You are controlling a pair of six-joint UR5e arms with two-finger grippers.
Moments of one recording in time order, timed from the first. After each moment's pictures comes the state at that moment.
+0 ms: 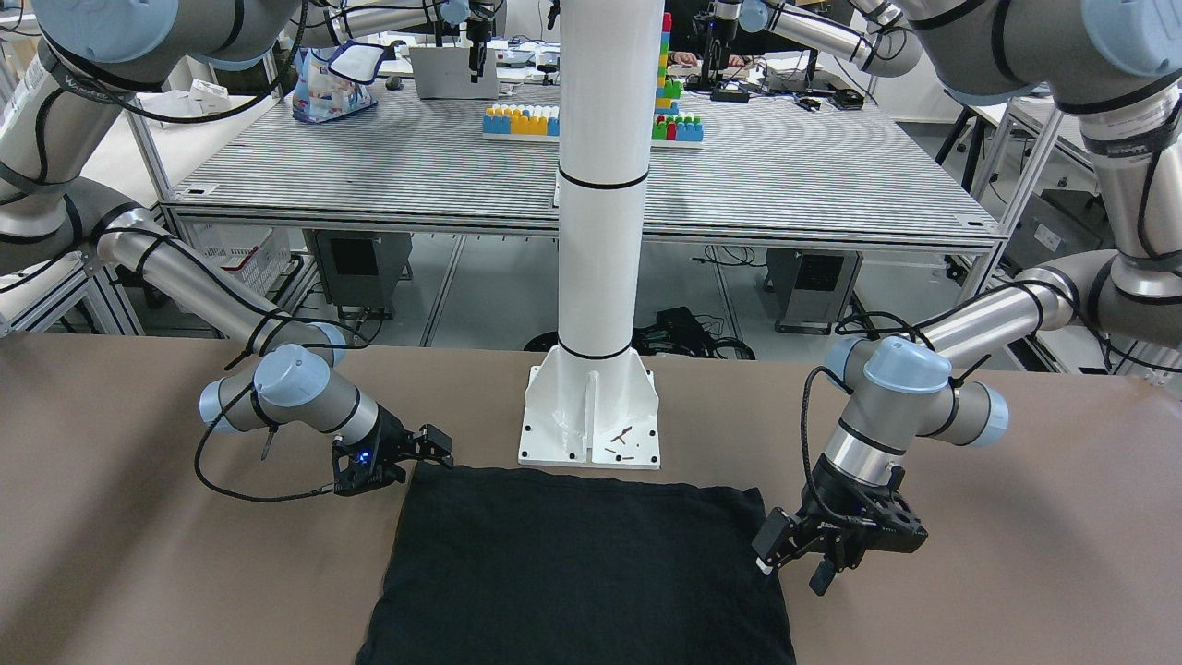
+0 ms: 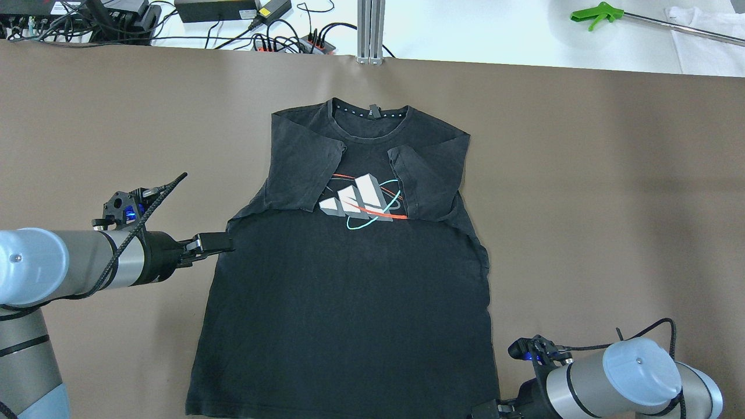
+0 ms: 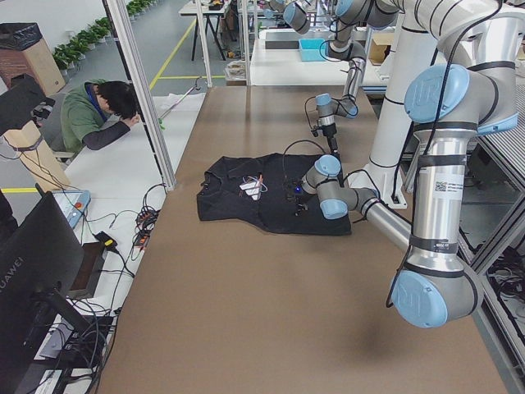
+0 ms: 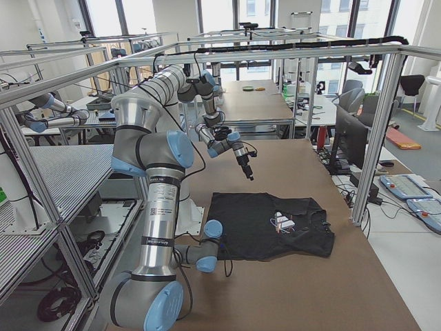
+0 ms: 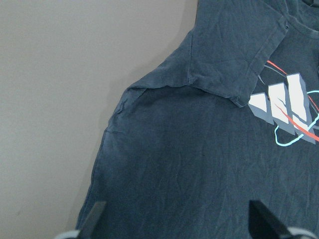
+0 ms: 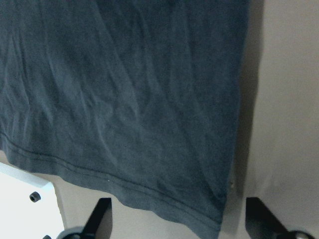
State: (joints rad) left arm -0.57 -1.70 -2.03 -2.14 -1.68 -1.58; right arm 0.30 -1.61 1.87 -0.66 2.08 1.45
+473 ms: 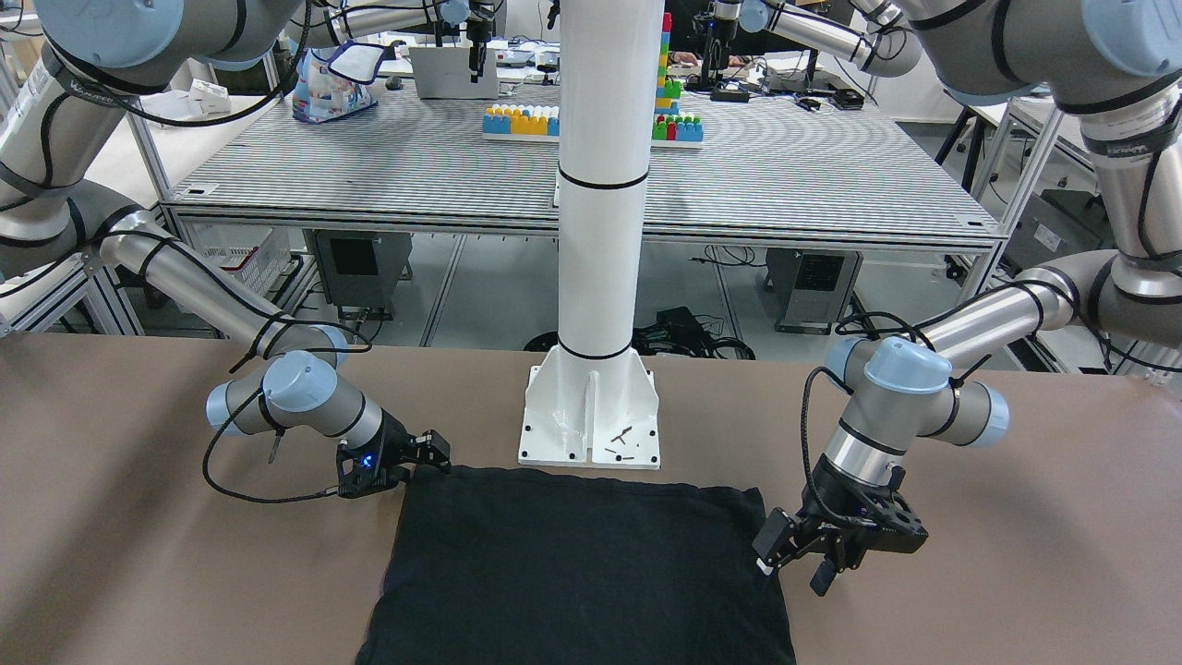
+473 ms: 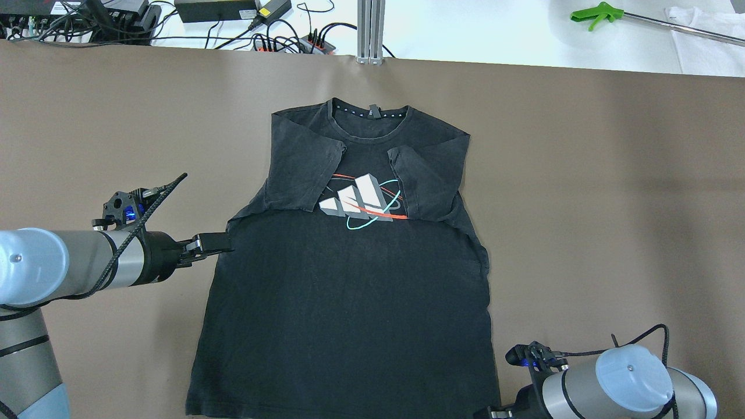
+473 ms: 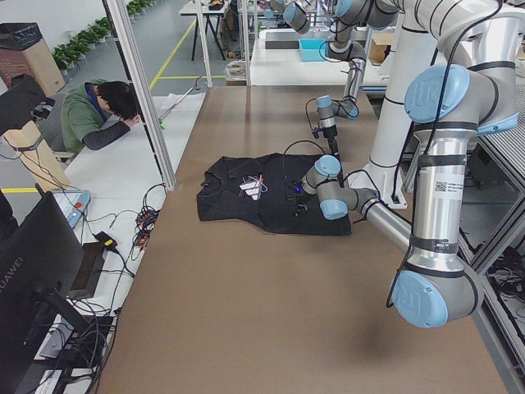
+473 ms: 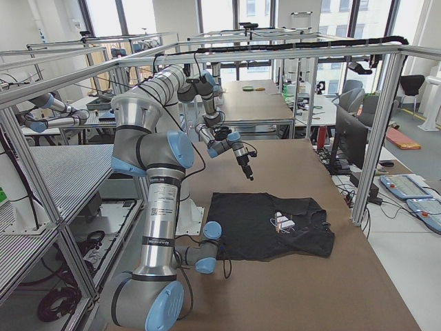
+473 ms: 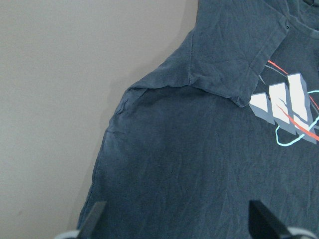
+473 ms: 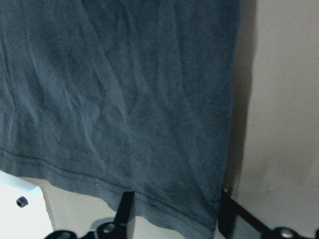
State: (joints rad) left arm -0.57 -1.69 -2.03 -2.14 -1.68 -1.58; right arm 0.29 -1.60 1.85 -0.66 2.06 1.45
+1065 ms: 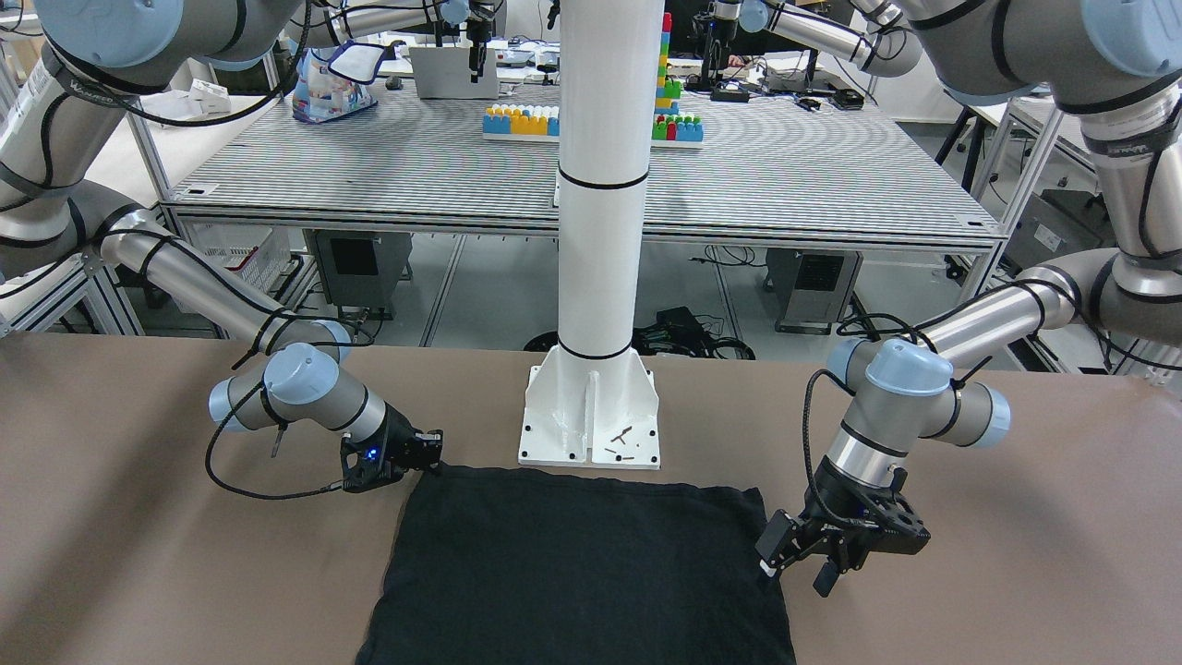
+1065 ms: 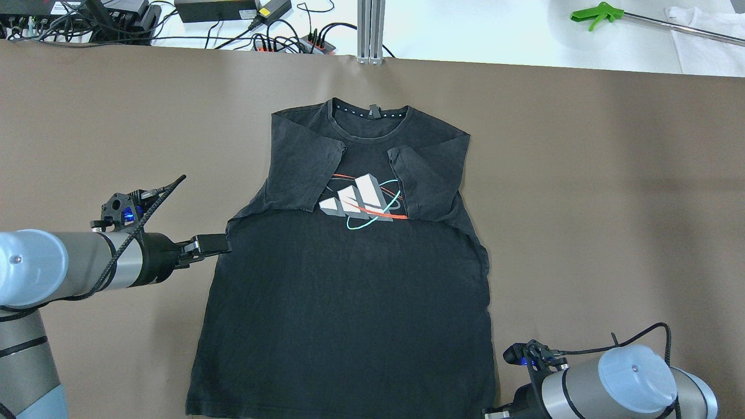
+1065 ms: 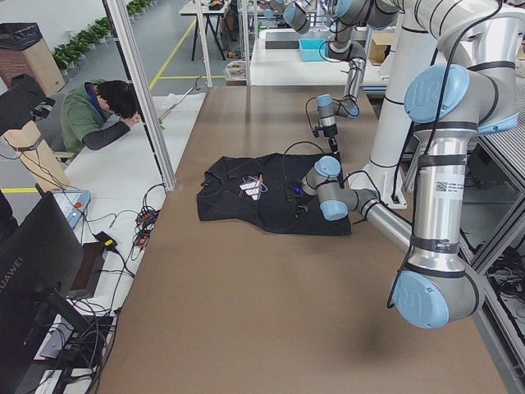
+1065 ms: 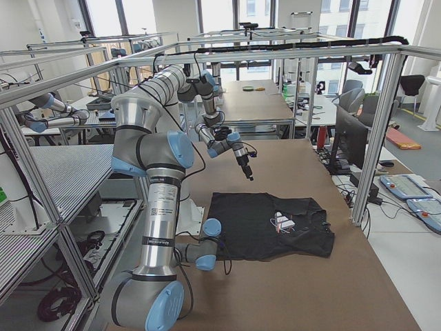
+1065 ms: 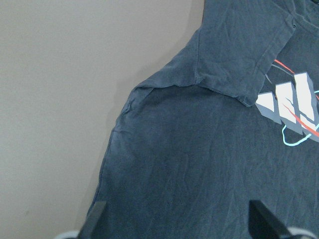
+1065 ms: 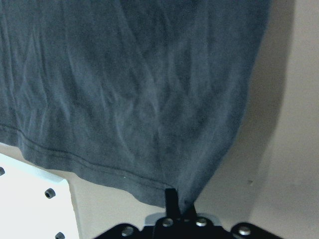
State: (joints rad) left arm -0.56 -1.69 -2.03 -2.14 -1.68 -1.57; right arm 0.29 -1.60 1.88 -0.66 2.06 1.45
